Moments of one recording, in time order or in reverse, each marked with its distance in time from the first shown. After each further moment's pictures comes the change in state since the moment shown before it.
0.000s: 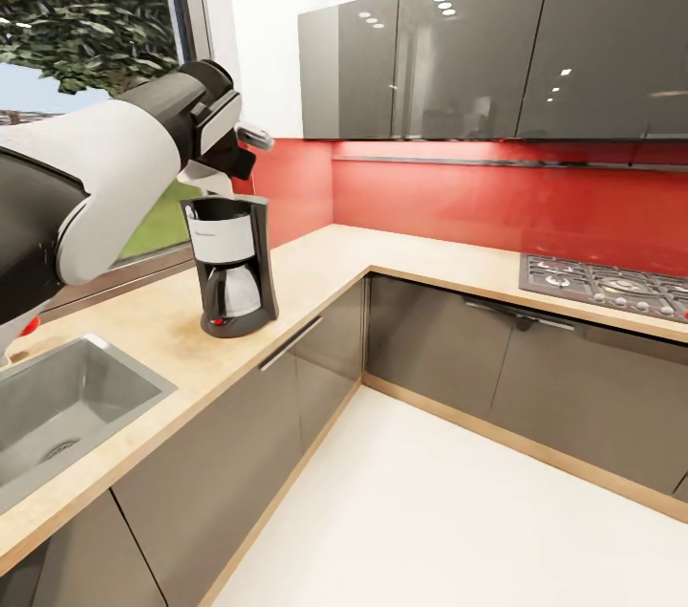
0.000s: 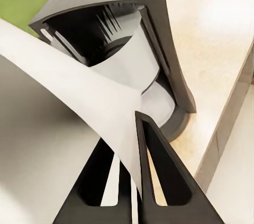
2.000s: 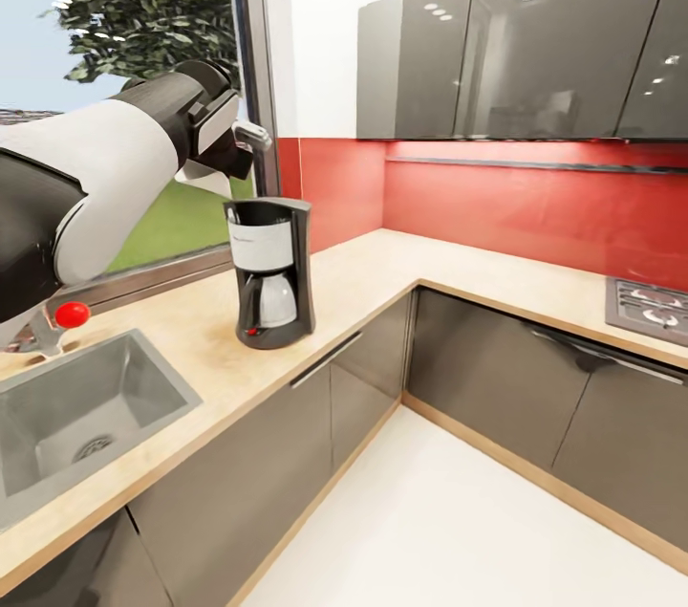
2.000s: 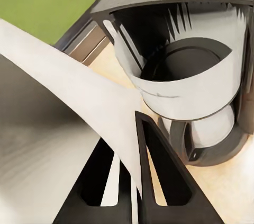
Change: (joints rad) left arm 0.000 0.006 -0.003 -0.001 0.000 -0.003 0.000; right arm 0.000 0.001 0.000 0.002 -0.001 0.000 0.000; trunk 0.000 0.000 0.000
